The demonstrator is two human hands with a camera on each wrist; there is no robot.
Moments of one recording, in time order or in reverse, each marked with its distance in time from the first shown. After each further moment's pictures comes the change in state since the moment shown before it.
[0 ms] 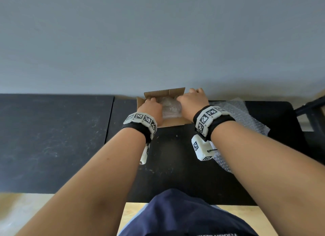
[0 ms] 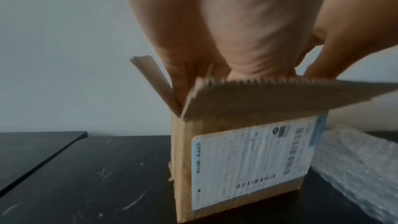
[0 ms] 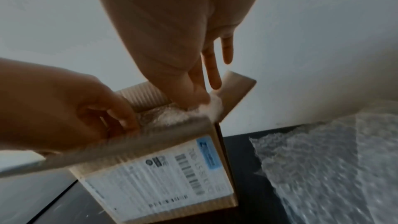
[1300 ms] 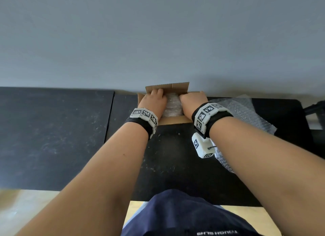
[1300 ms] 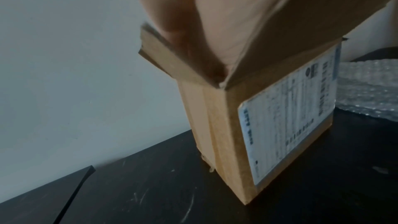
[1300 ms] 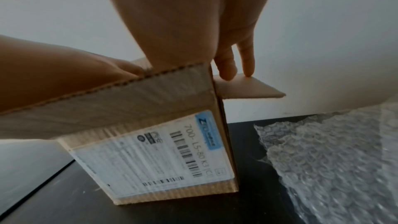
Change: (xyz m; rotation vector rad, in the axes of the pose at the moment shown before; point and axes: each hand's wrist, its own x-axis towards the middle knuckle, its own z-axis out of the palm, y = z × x) left_hand 0.016 -0.004 0.006 0.270 0.194 0.158; right_hand 0.027 -0.005 0.020 0.006 -0.165 0.049
